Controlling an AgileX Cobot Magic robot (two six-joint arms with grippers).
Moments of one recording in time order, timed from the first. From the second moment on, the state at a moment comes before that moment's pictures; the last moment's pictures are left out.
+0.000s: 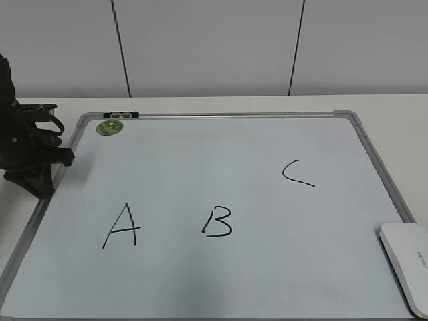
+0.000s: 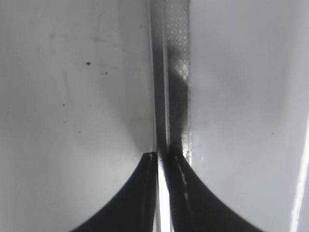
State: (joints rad) left arm -0.04 2.10 -1.39 -0.06 0.89 -0.02; right arm 0.08 -0.02 -0.50 -0.11 1.15 0.19
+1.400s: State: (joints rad) left arm -0.04 2.10 -1.39 -0.08 0.90 -0.02; right arm 0.13 1.09 -0.63 0.05 0.98 0.05
